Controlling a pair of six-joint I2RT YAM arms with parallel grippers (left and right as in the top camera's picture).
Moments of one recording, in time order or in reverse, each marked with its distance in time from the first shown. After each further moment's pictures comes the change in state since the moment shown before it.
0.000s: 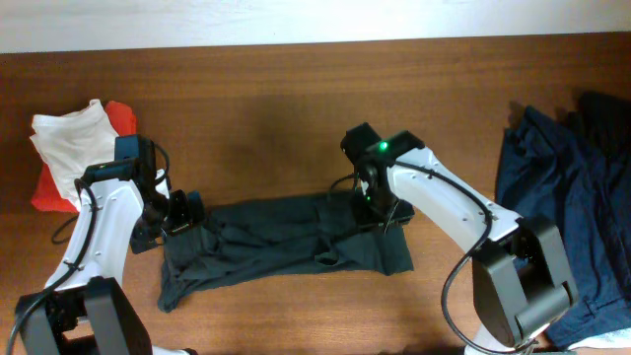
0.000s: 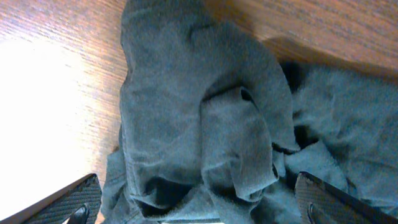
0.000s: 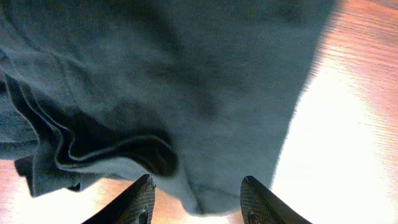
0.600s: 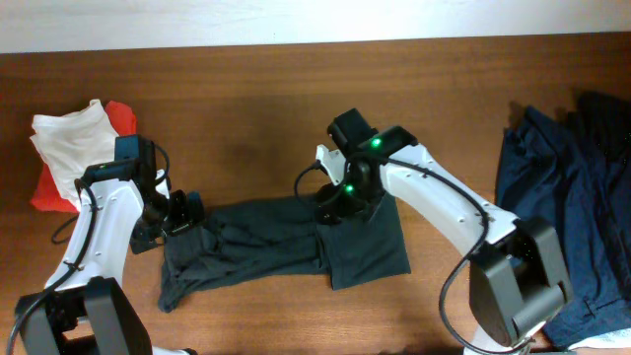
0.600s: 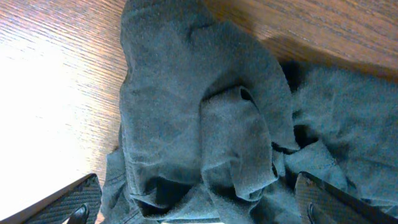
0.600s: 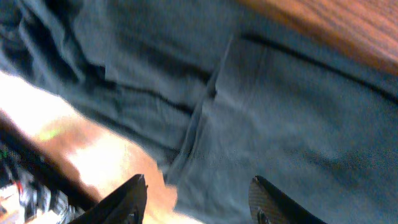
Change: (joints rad) left arm 0.000 0.000 0.000 -0.001 0.000 0.000; right arm 0.041 0.018 0.094 0.161 -0.292 -0.222
